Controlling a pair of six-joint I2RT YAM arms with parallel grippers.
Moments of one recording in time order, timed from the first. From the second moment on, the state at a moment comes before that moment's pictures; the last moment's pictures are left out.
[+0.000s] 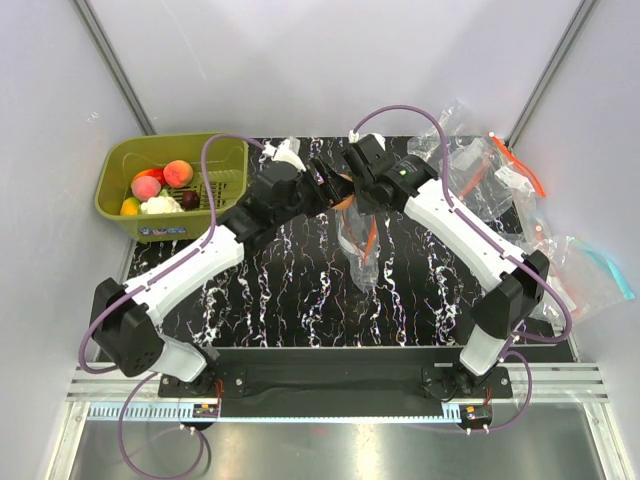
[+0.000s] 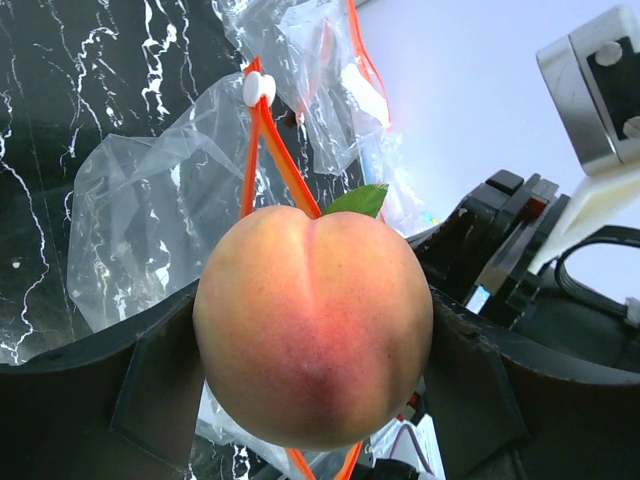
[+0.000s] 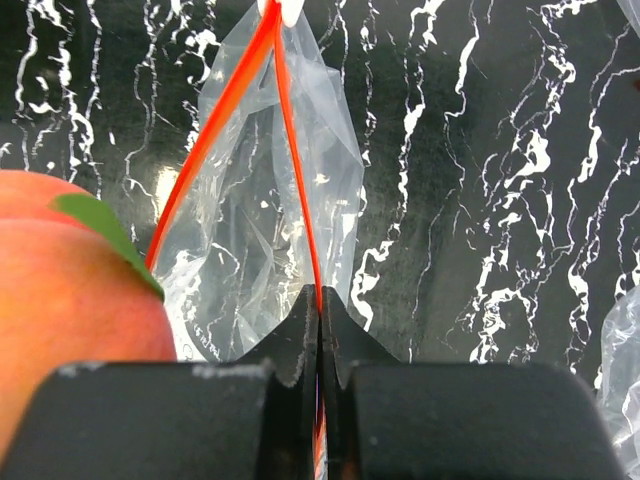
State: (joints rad) left arm -0.70 1.43 1.23 -0.10 0.03 -0.97; right arm 0.70 1.73 1.82 -1.04 0.35 0.37
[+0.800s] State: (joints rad) left arm -0.85 1.54 1.29 -0.37 -0.10 -0.87; right arm 0.69 1.69 1.79 -1.01 0.37 0.38
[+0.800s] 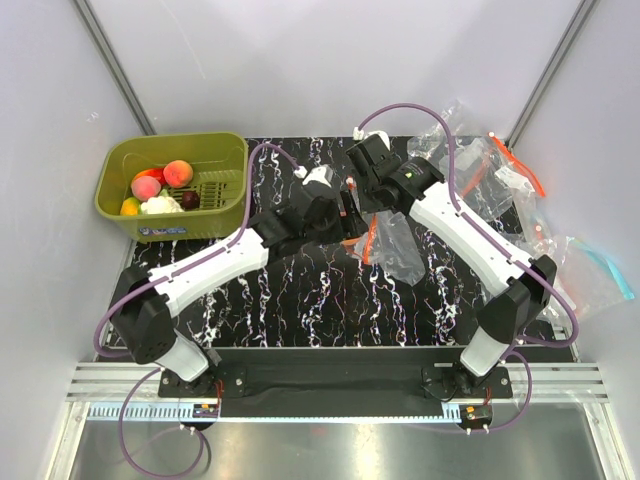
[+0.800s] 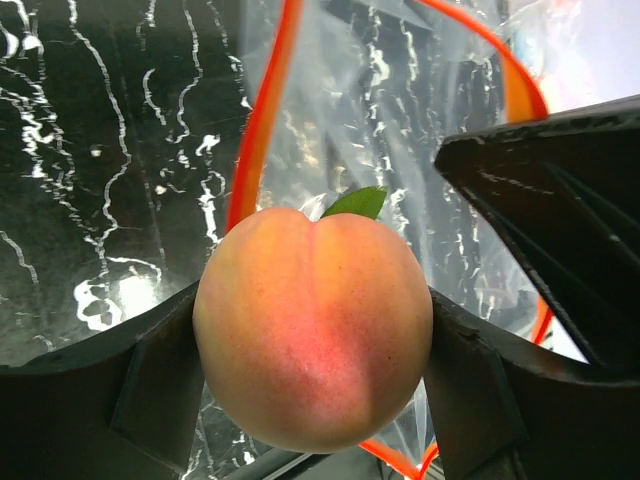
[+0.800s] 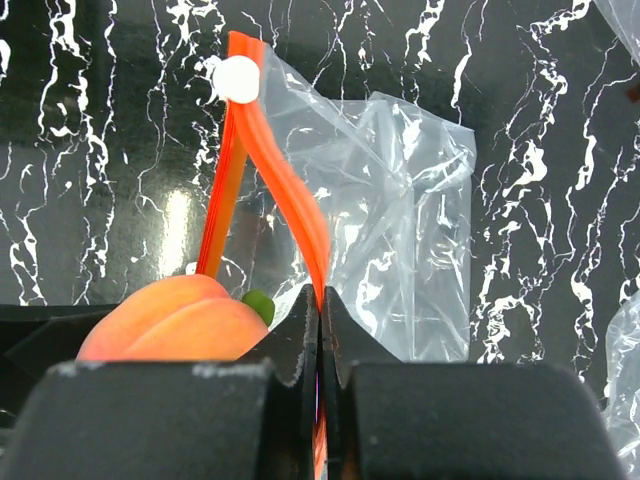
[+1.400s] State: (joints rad) left arm -0.86 1.59 1.40 -0.44 -0.04 -0.81; right arm 0.67 1.62 1.74 -0.98 0.33 0.47
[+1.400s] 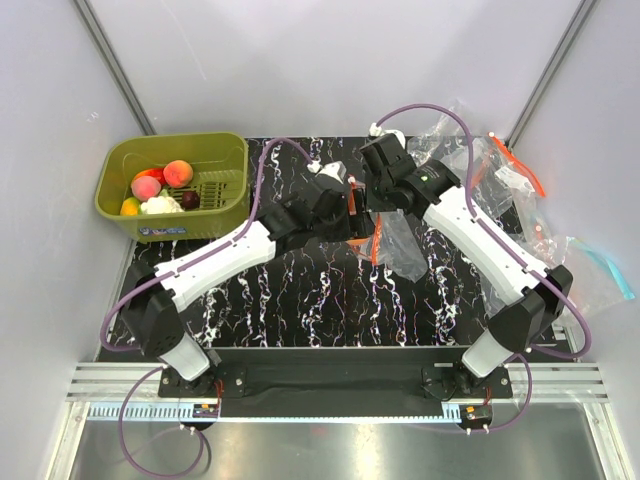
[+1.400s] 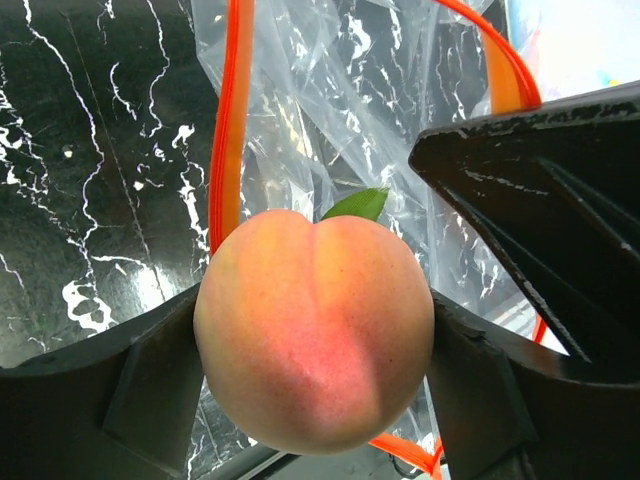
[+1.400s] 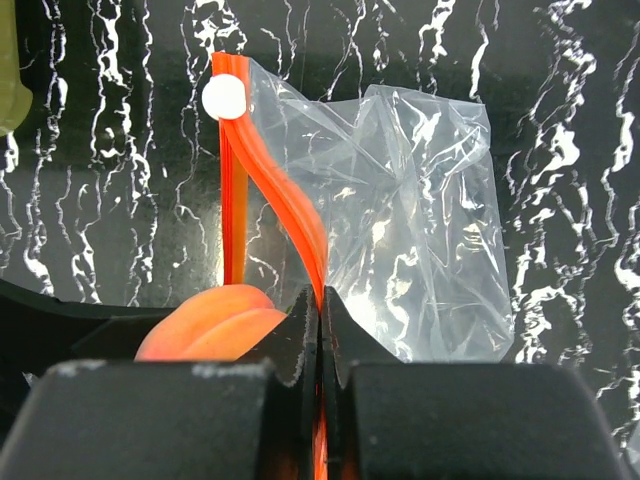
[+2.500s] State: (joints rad) left arm -0.77 1.47 1.49 -0.58 0.04 -0.81; right arm 0.64 1.60 1.68 -0.95 0.24 0.52
